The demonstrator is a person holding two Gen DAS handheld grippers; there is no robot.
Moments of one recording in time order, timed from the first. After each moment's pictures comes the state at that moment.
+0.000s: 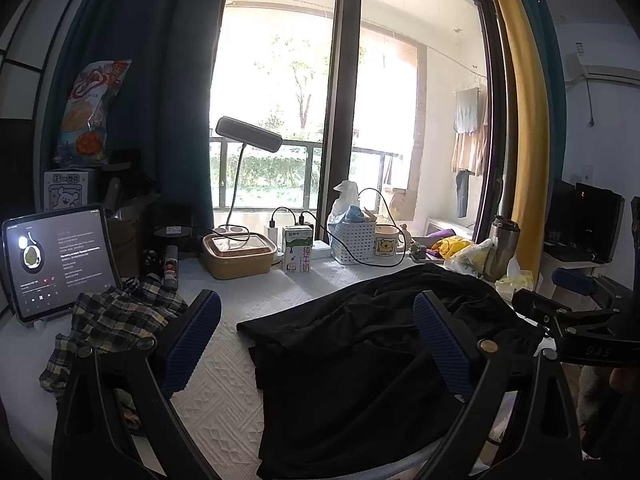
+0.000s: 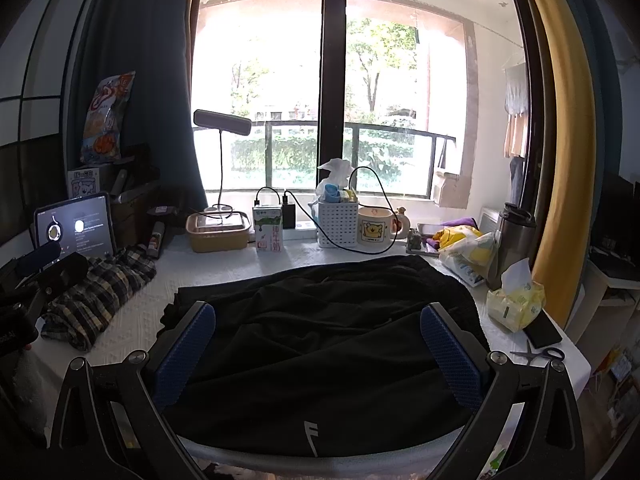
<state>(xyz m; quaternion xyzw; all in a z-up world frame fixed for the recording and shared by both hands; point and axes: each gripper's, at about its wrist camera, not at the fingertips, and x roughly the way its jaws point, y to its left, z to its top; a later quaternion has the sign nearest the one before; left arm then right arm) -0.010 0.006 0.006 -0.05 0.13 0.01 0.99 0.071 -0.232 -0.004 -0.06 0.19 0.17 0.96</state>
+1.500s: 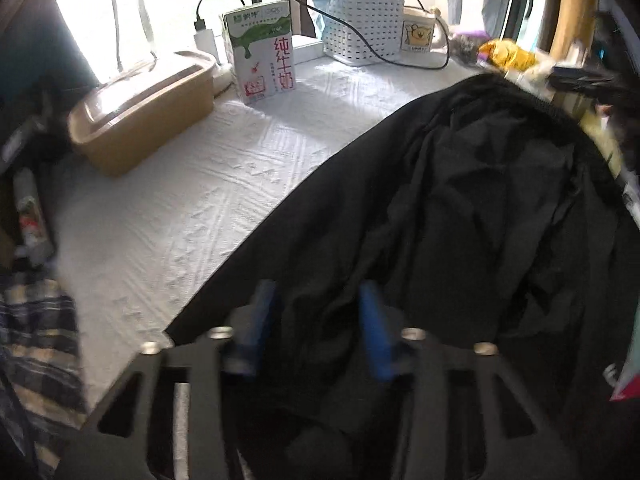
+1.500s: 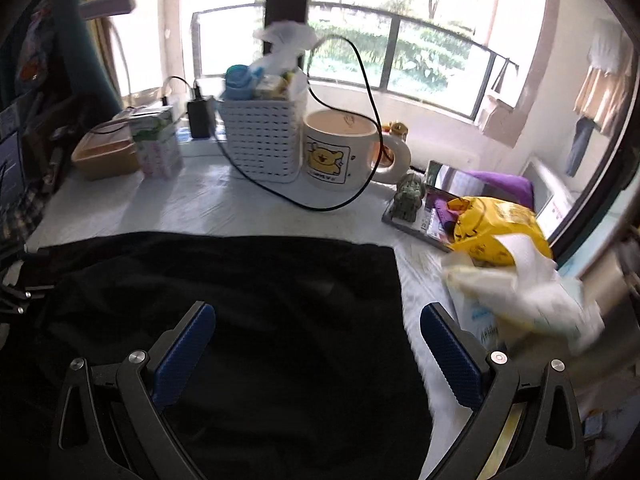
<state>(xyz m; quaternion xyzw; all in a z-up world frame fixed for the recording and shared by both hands) 0.257 0.029 -0.121 0.03 0.48 -0.08 0.87 0.445 -0.294 -0.074 -0.15 0.41 0.23 0.87</state>
